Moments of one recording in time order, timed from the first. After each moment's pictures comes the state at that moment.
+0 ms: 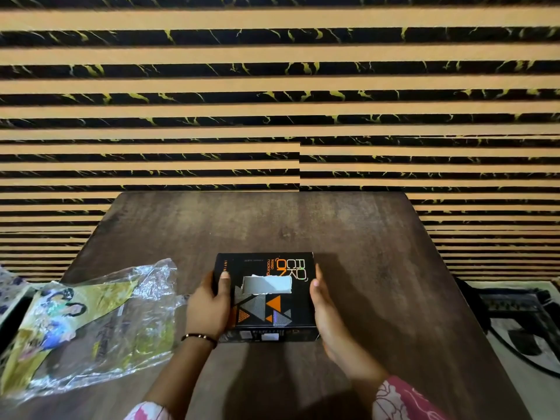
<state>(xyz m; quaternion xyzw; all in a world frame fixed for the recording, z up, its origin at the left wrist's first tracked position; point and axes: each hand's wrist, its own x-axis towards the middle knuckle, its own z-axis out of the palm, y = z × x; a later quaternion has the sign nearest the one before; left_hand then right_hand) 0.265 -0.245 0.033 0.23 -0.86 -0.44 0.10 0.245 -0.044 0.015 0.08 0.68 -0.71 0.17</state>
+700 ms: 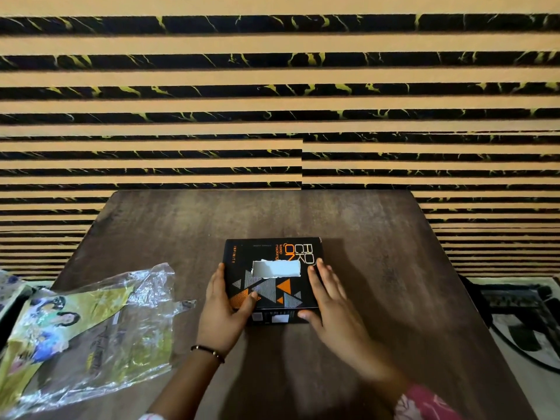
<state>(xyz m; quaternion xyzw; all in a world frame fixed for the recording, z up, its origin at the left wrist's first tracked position) 0.256 -0.239 0.017 0.13 -0.88 -0.45 0.07 0.229 -0.025 0.022 -0.17 0.96 -0.22 0.07</state>
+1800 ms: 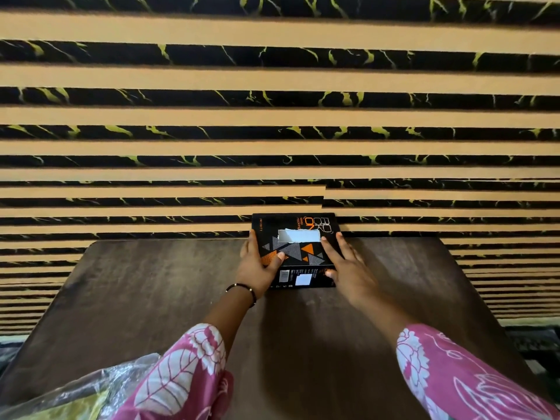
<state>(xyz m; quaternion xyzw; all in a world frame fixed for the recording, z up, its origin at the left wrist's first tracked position) 0.016 -0.268 0.015 0.10 -0.88 -0.47 0.00 0.011 -0.067 0.034 -0.05 0.98 -0.15 0.10</state>
